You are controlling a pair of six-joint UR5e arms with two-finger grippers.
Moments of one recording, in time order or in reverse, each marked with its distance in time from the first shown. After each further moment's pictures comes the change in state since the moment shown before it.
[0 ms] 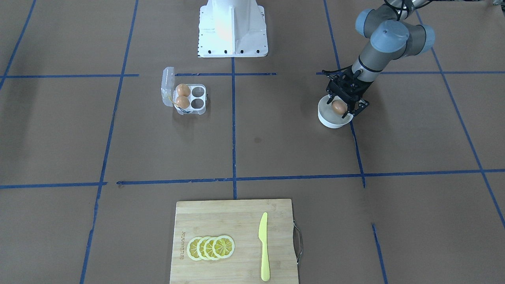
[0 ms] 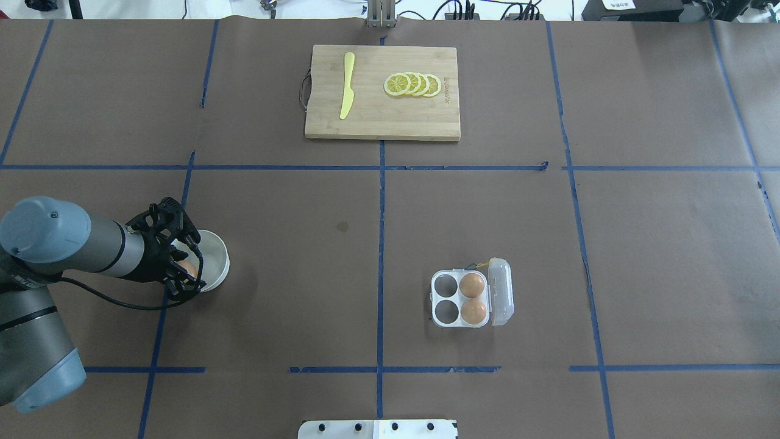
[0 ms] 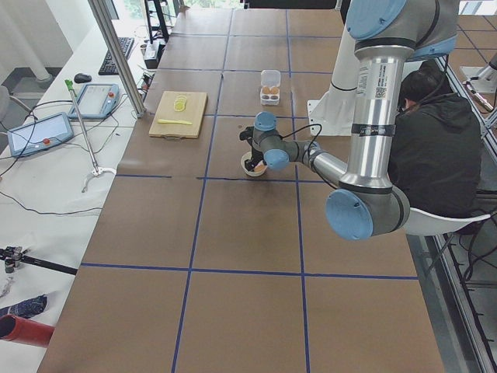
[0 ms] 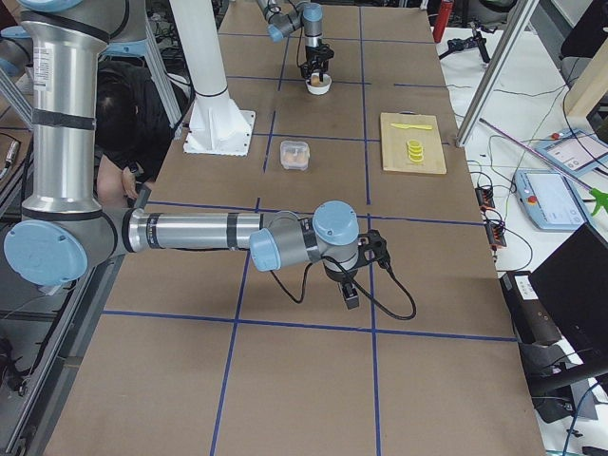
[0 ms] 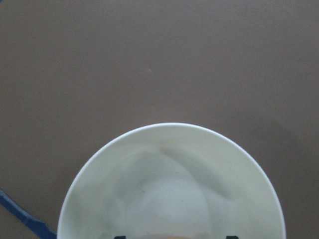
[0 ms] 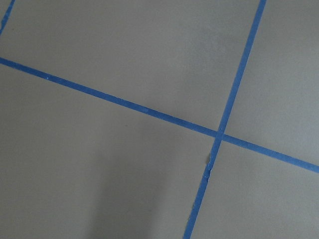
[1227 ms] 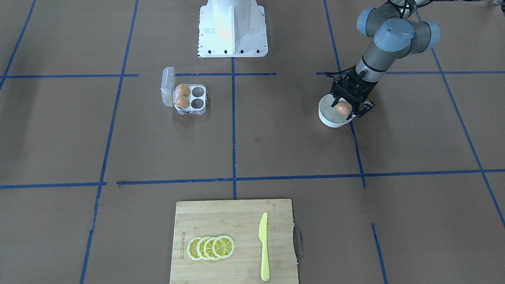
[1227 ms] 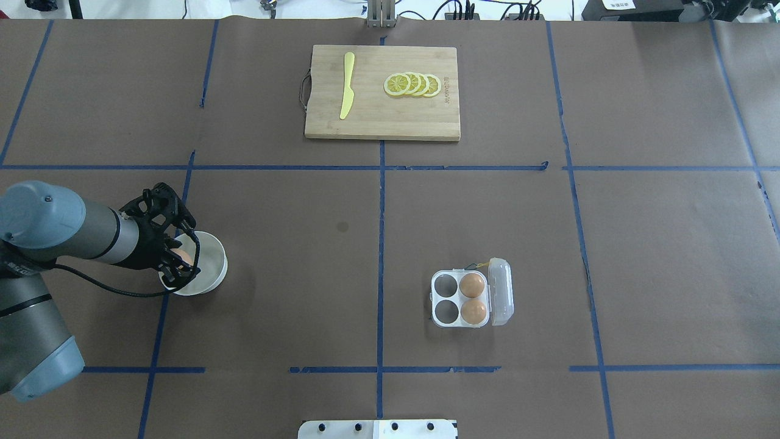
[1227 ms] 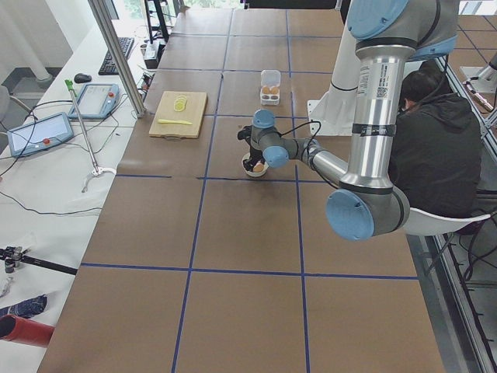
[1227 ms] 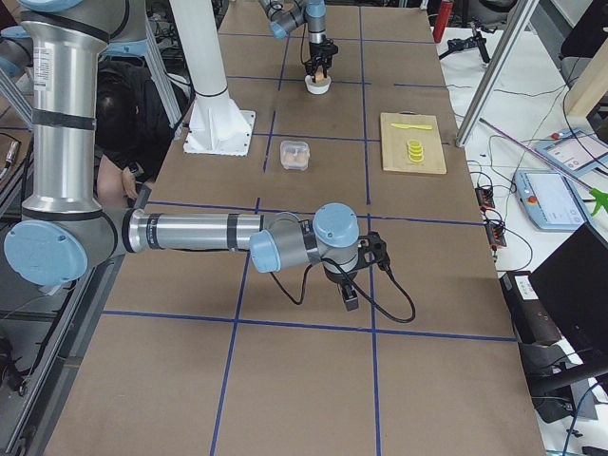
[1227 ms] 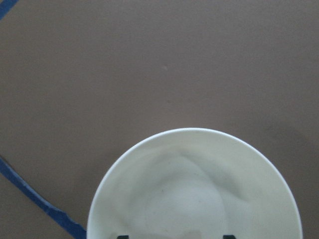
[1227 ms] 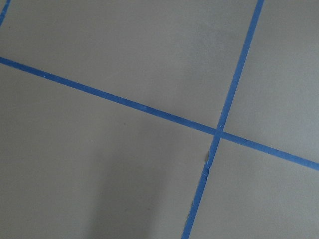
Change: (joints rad) left arm -0.055 -0.033 -0.029 0.065 0.001 0.000; right arm 0.000 0.000 -0.007 0.000 0.001 0.000
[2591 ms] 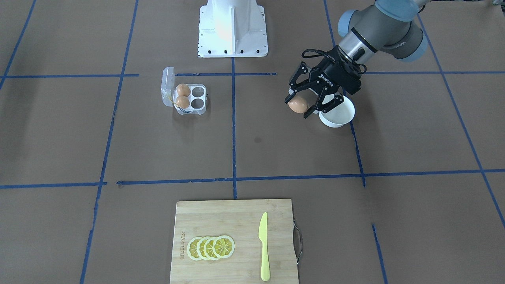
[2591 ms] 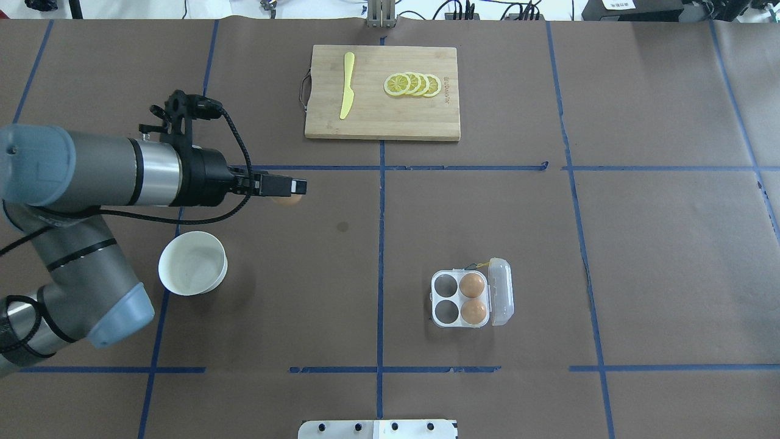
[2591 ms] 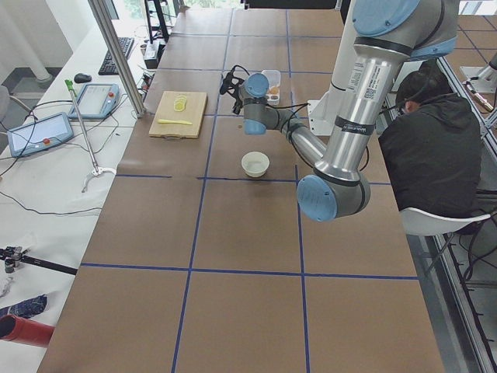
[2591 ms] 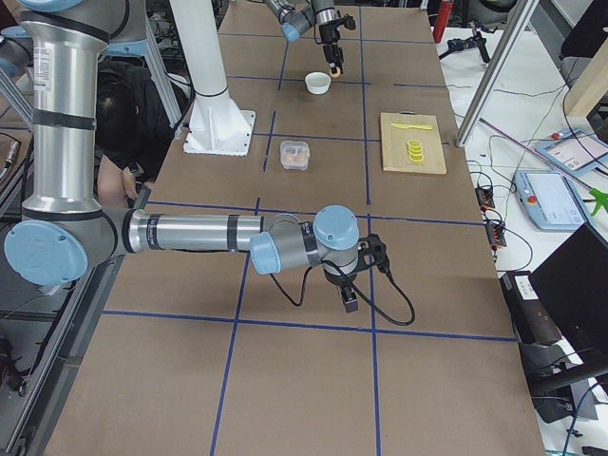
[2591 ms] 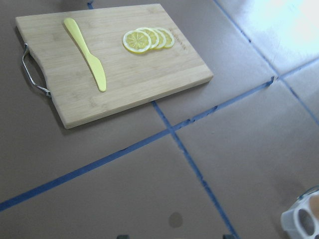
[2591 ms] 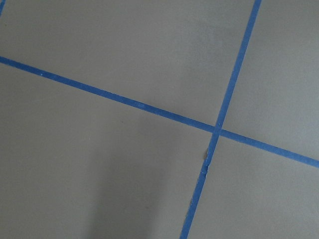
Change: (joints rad) left arm -0.016 -0.251 0.058 -0.500 -0.006 -0.913; right arm 0.000 0.000 -0.009 0.000 0.001 0.000
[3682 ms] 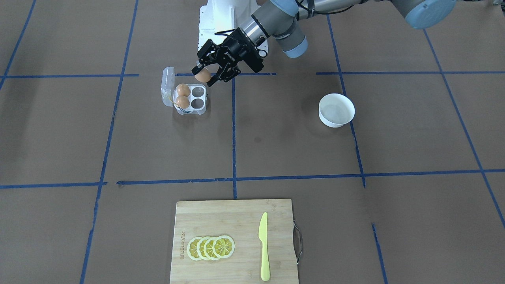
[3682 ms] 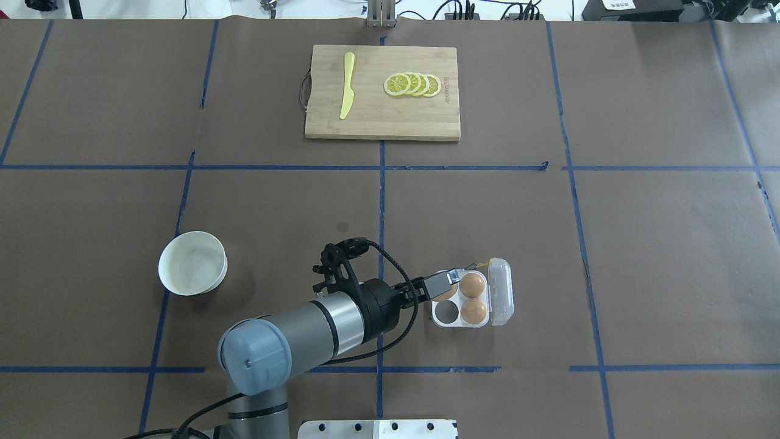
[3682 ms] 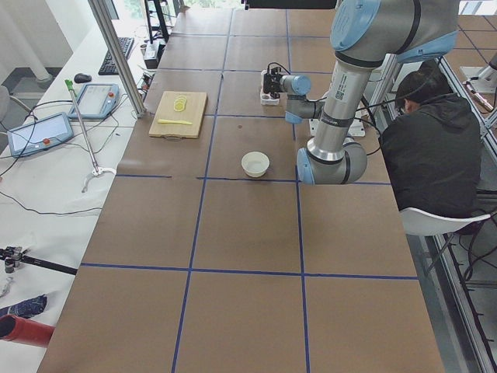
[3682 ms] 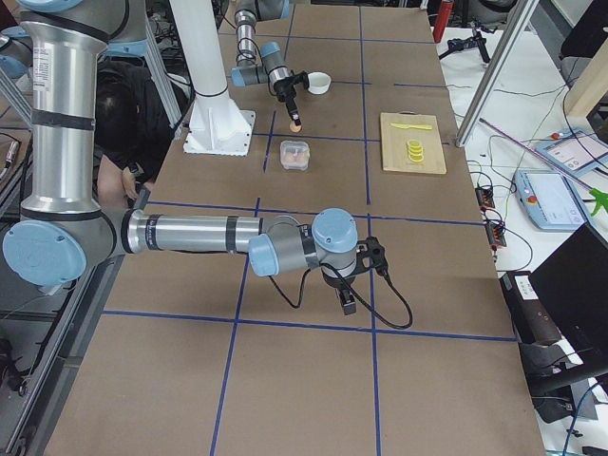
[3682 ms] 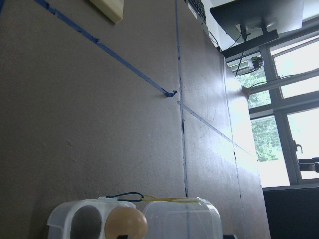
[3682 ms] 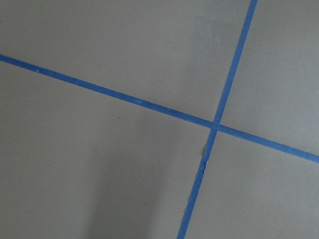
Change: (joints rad) left arm 0.468 -0.296 0.309 -0.198 0.651 -0.391; right arm 0.001 -0.006 -0.004 0.001 -0.001 -0.001
